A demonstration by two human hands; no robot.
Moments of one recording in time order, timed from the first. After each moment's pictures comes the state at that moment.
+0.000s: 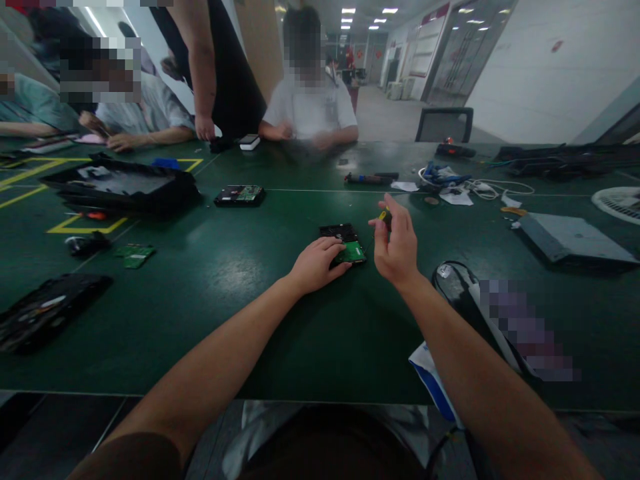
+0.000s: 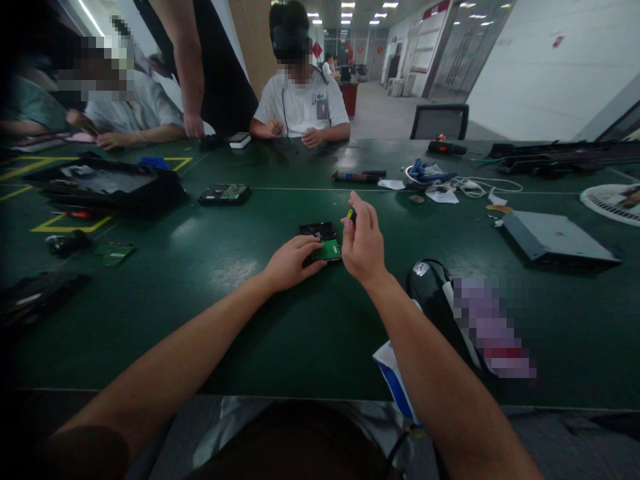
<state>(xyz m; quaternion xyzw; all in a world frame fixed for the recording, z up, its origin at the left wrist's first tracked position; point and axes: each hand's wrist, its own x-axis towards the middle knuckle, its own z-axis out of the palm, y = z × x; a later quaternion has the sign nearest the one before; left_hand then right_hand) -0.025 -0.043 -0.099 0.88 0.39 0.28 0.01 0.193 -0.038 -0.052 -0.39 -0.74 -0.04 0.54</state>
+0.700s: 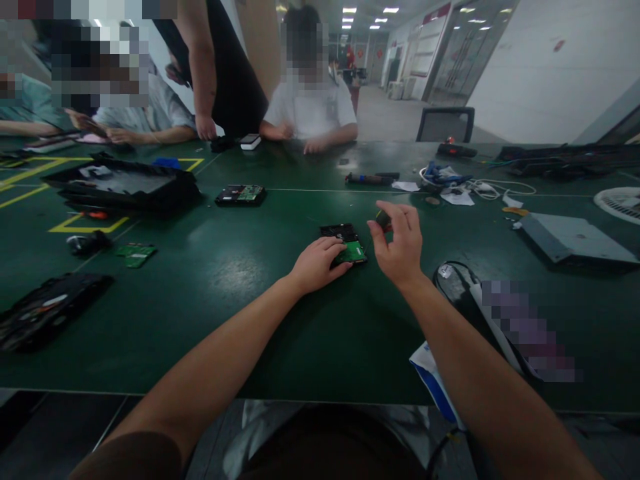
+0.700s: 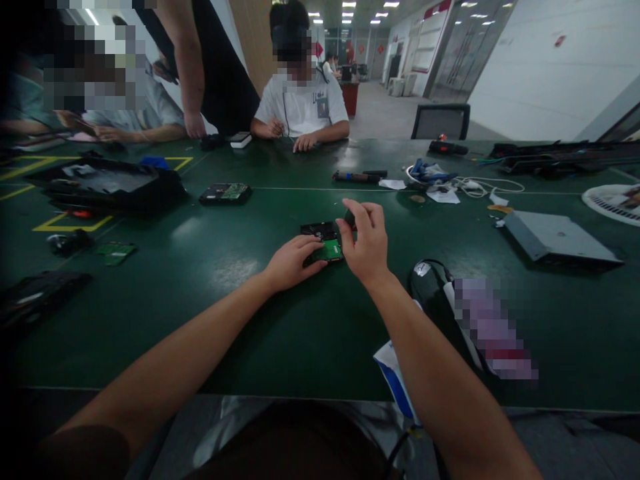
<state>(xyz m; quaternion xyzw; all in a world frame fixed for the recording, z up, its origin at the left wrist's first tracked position) -0.024 -0.044 -0.097 0.88 0.39 0.28 0.01 0.194 -0.043 -0.048 -0.41 -0.73 -0.05 0.54</state>
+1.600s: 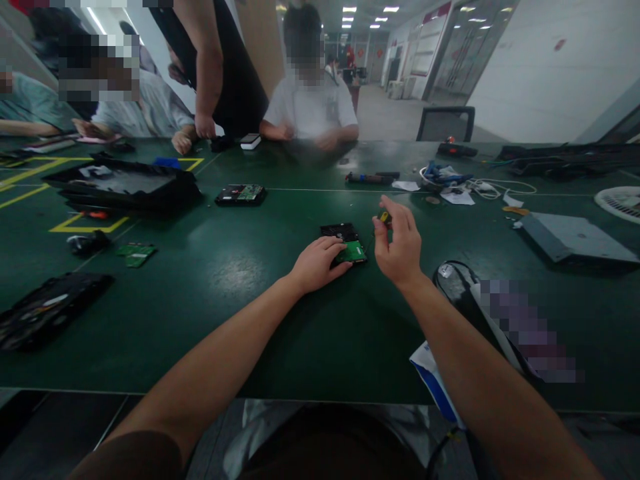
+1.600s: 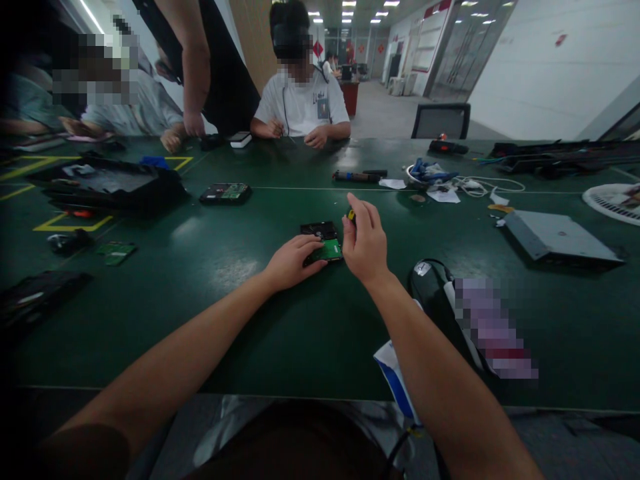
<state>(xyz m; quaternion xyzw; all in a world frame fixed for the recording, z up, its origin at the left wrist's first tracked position) -0.026 -0.043 -0.099 0.88 0.39 0.28 0.01 0.193 -0.040 -0.050 -0.40 -0.74 -0.07 0.54</state>
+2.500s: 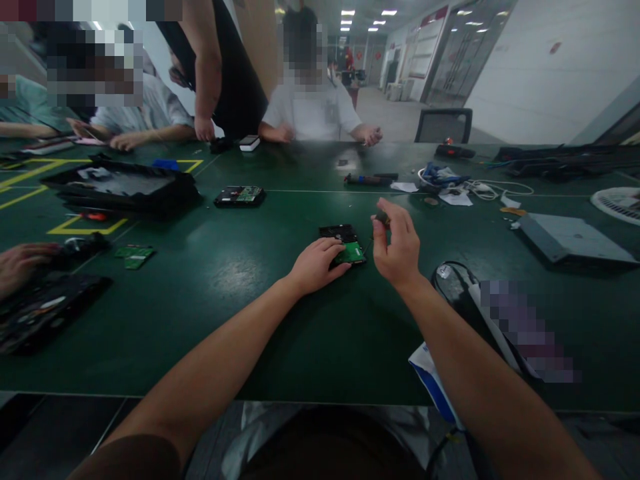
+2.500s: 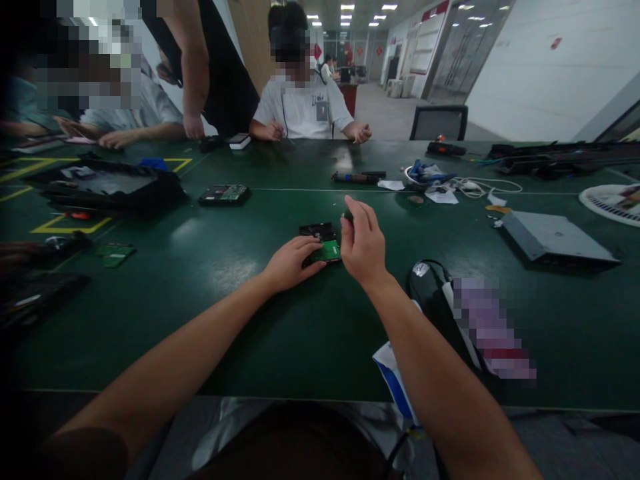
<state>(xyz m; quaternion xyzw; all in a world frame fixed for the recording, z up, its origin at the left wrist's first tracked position) -0.025 -0.045 -0.096 0.88 0.39 0.28 0.01 0.192 -0.041 -0.048 -0.37 -0.74 -0.09 0.55</state>
